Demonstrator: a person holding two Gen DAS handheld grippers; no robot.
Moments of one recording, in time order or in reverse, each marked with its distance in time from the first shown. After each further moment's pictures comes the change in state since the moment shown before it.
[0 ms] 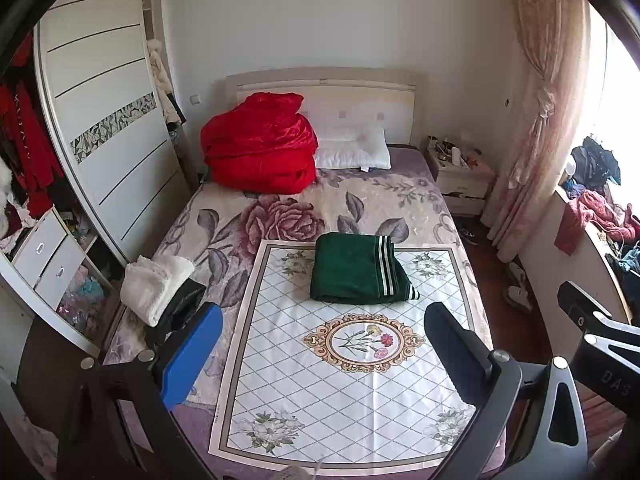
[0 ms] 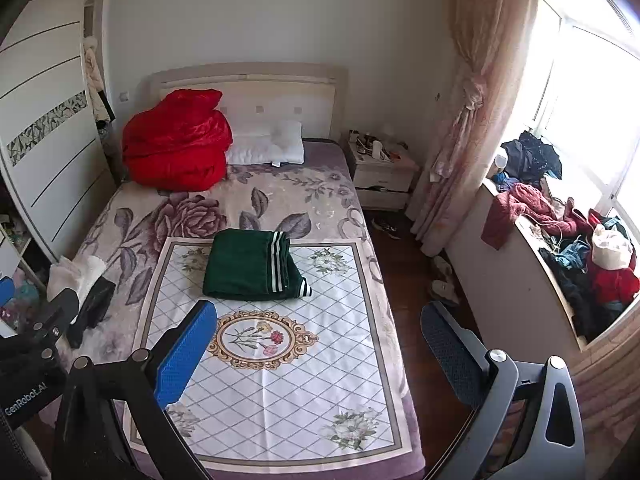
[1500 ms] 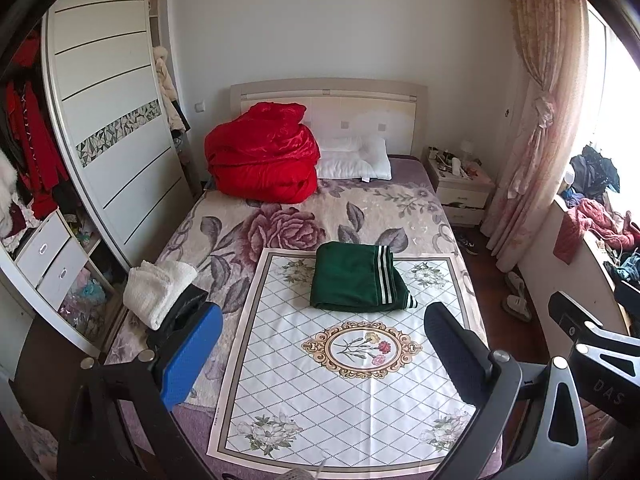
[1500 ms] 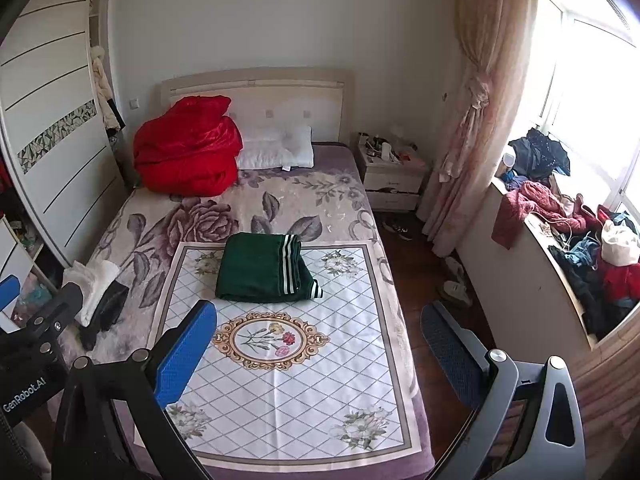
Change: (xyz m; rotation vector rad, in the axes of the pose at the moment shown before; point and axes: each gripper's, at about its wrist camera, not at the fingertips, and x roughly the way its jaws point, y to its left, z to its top) left arm -0.018 -0.007 0.011 -0.017 -0.021 0.009; right arm 0.000 -0.003 0.002 0.009 -0.009 0.052
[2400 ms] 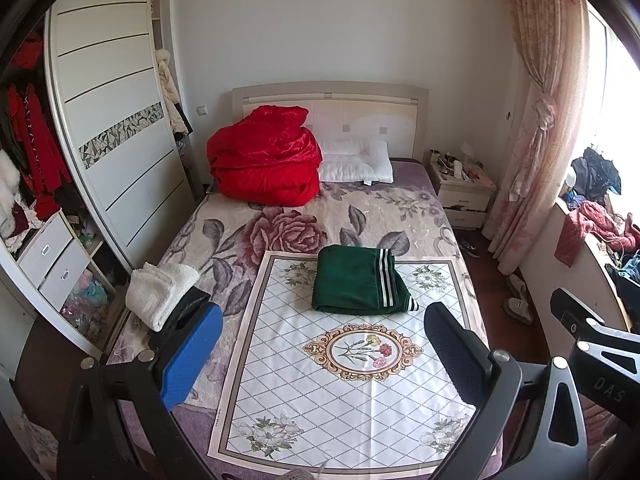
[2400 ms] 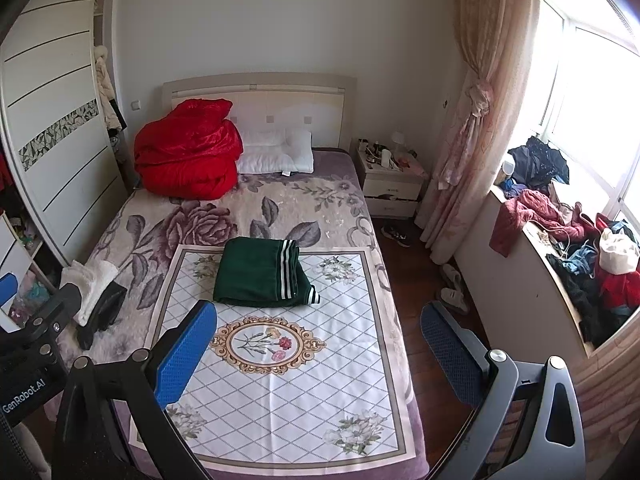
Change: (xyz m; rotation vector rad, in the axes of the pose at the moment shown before) left arm -0.004 -0.001 0.005 0.004 -0.007 0.003; right arm -0.004 0.003 -0.002 -0.010 -0.018 -0.004
